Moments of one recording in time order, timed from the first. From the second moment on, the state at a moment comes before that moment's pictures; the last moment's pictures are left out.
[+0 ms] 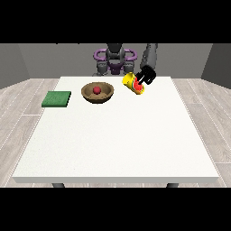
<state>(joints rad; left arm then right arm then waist) -0.64 0.18 -0.05 -0.66 -0.58 0.78 -0.30 -0.15 -0.21 -0.18 -1.85 -0.31 0.12 0.19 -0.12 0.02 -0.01</state>
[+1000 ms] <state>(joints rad) -0.69 0.38 0.40 -0.81 0.25 -0.18 -0.58 -0.15 -0.07 -0.03 -1.93 -0.12 -0.04 0.15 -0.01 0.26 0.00</state>
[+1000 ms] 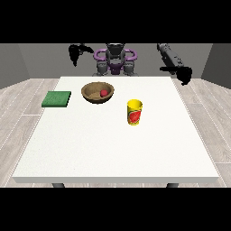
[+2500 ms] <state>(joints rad) -0.99 0.77 0.42 -0.94 0.35 -0.29 -0.13 -0.43 -0.08 -0.25 -0.94 -0.23 0.08 -0.34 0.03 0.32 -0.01</state>
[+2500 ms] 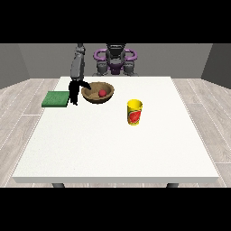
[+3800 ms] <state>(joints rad) -1.09 0.82 0.42 -0.94 0.41 -0.33 -0.06 -0.48 -0.06 -0.17 -0.92 -0.10 -0.22 -0.37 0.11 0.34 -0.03</state>
